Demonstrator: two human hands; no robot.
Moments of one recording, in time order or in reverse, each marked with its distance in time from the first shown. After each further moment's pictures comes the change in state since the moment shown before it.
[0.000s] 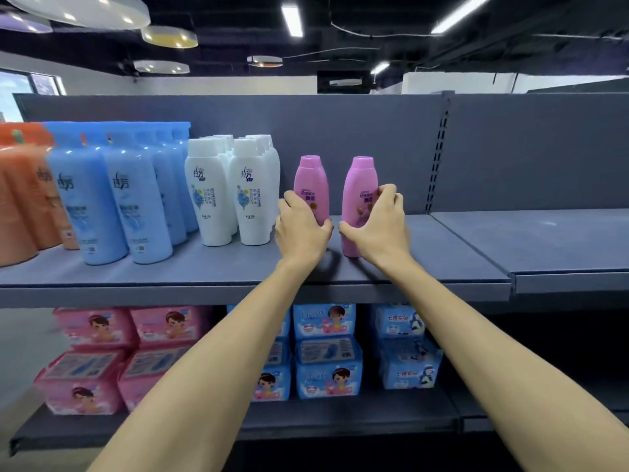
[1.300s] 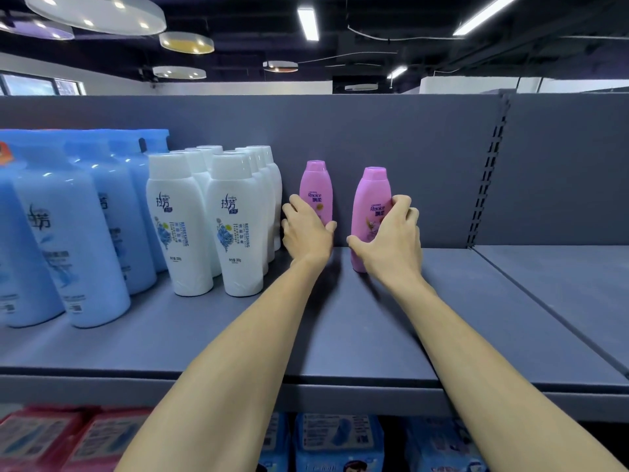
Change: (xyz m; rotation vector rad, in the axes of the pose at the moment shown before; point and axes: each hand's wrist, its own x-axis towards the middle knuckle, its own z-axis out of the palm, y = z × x) left_hand 0.125 -0.023 0.093 0.029 0.024 -0.147; right_hand 0.089 0.027 0.077 0.011 -0.021 0.048
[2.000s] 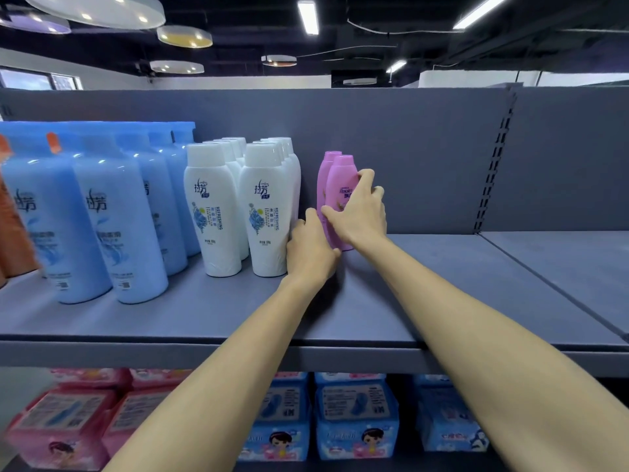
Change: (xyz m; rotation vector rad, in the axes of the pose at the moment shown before) left_hand -0.046 -0.042 -0.050 0.027 -0.174 0.165; right_hand 0.004 -0.059 0.043 0.070 -0.089 0.048
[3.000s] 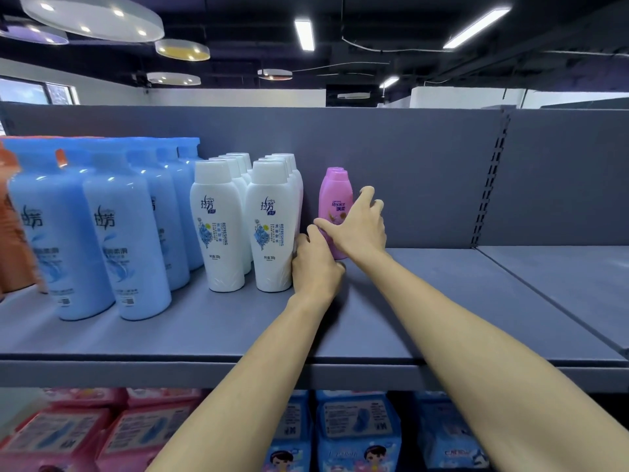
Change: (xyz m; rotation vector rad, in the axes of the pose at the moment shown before) left_hand -0.006 0.007 -0.002 -0.024 -0.007 -0.018; right_hand -0.002 -0.010 -0.001 -0.062 0.000 0.028
